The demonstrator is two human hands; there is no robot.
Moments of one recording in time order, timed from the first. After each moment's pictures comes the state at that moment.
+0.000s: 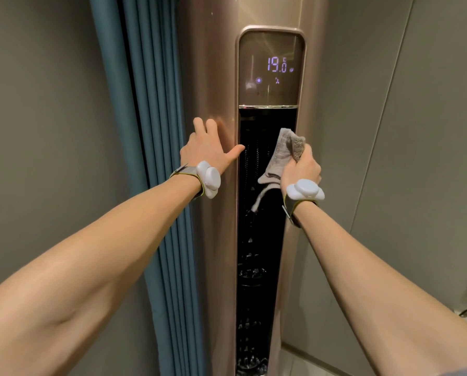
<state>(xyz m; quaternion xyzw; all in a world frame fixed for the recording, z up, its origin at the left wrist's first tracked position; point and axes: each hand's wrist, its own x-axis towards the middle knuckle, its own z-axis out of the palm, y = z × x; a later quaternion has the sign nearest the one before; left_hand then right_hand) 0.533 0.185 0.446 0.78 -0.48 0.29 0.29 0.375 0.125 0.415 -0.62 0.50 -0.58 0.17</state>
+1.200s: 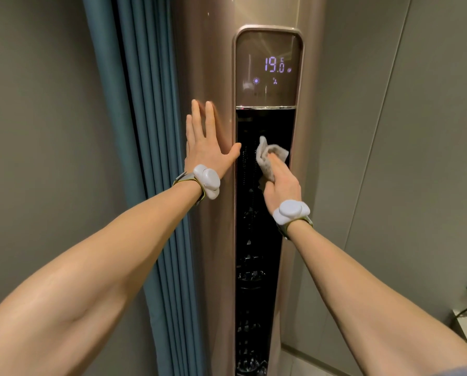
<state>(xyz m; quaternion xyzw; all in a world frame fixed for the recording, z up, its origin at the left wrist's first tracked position) 0.539 0.166 0.434 0.67 -0.54 0.22 0.45 0.382 0.127 0.380 -0.73 0.35 -0.53 0.24</state>
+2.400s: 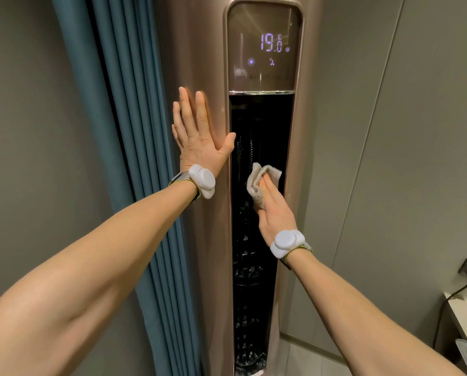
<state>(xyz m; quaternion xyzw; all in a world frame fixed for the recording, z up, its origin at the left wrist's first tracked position) 0.549 0.139 0.418 0.65 -0.53 0.28 0.46 0.387 0.113 0.310 -0.83 0.32 -0.43 0.12</state>
